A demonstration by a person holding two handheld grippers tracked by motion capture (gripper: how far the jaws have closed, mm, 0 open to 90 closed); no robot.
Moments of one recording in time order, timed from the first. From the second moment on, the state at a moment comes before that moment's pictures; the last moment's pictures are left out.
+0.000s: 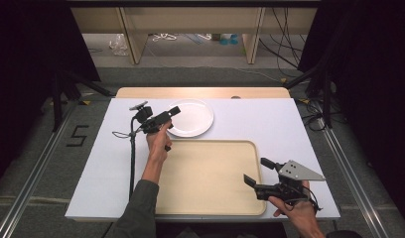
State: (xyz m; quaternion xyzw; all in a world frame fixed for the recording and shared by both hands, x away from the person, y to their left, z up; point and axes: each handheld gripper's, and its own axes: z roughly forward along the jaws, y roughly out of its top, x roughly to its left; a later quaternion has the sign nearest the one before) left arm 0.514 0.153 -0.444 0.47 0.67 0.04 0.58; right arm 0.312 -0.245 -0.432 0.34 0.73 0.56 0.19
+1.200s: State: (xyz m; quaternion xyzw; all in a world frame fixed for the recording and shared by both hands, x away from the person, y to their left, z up) left arm 0.546 0.170 -0.495 0.39 0.74 0.01 0.55; right arm 0.309 -0.246 -0.430 0.33 0.73 0.57 0.19
